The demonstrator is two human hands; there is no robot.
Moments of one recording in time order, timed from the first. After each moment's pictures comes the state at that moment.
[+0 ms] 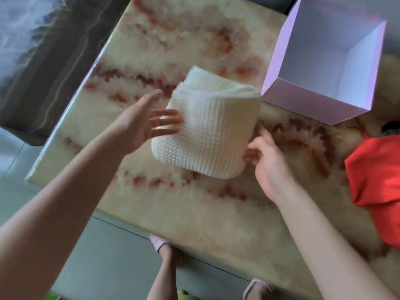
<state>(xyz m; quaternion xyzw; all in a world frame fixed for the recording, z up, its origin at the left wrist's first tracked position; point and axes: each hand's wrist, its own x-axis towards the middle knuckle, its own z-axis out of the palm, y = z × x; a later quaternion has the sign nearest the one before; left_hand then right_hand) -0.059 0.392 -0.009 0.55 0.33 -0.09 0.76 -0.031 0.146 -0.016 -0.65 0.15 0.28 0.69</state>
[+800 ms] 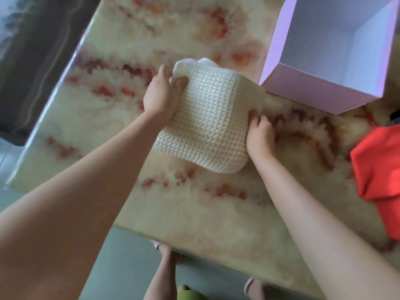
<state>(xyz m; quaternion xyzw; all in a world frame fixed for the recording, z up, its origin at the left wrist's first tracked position) 0.021 0.370 -0.073 0.88 0.31 -0.01 0.36 0.022 0.163 -0.085 -0.88 0.16 0.13 0.43</state>
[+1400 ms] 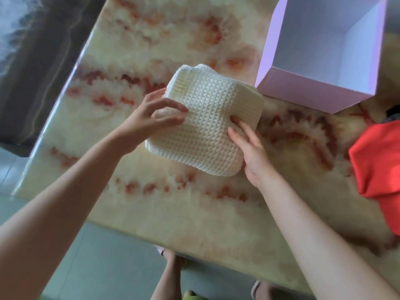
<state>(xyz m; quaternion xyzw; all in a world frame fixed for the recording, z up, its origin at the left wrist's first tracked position) -0.037 0.397 -0.051 0.80 0.12 -0.12 0.58 -0.012 0.153 -0.080 -0.65 0.12 0.28 0.69</state>
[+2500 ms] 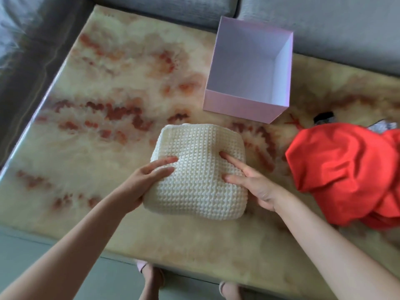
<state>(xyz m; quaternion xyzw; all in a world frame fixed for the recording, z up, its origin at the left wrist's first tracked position) -0.089 0.266 -0.033 0.59 0.26 -0.24 0.73 -0.018 0.004 -0.013 -0.68 0.04 0.47 0.56</state>
